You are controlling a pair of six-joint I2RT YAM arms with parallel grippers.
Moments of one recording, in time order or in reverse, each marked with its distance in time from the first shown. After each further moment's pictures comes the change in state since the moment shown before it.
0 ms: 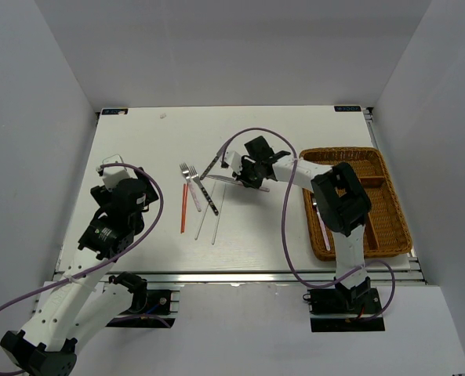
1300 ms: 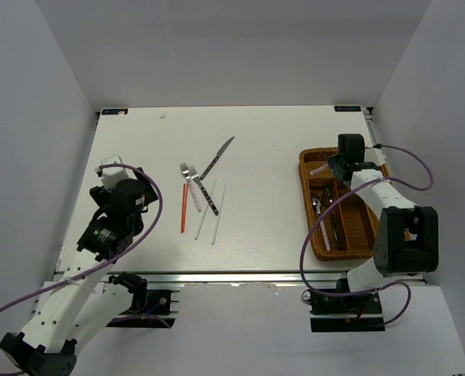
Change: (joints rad) left arm 0.000 -0.011 0.000 0.000 0.000 0.000; right arm -0.521 -0.554 -0.441 0.100 0.580 1.820
